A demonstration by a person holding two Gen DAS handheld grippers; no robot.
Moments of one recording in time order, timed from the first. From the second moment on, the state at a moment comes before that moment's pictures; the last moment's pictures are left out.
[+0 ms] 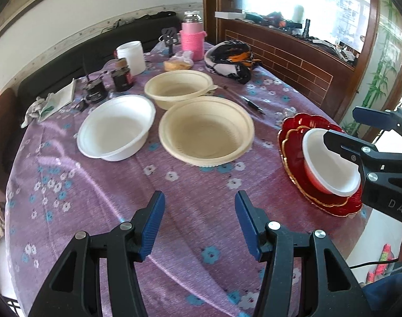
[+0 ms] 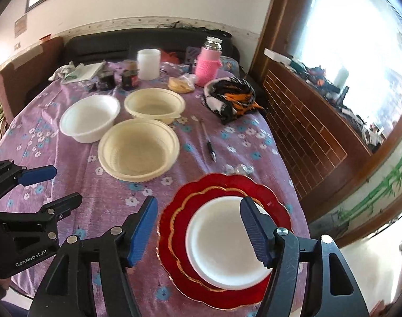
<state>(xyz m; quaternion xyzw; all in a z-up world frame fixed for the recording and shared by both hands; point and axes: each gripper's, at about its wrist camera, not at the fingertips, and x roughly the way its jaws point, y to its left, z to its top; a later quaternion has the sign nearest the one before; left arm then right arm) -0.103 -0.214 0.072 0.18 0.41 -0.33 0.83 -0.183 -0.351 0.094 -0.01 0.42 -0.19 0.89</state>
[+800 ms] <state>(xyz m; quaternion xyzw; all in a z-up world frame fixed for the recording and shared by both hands) -0.094 -0.176 0.071 0.15 0.42 -0.27 0.85 -0.154 -0.305 0.089 -0.08 0.42 -0.12 0.89</state>
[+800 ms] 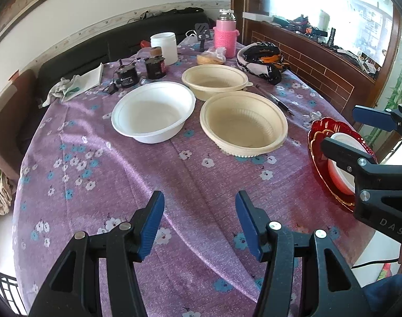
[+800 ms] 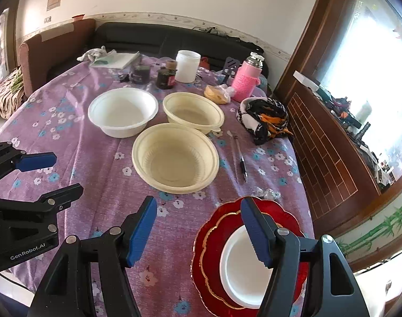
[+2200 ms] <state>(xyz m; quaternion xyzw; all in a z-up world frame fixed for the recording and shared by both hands) -0.088 -0.141 0.071 0.13 0.43 -0.21 0.87 -0.031 -0.454 0.005 0.27 0.54 -0.08 0.79</state>
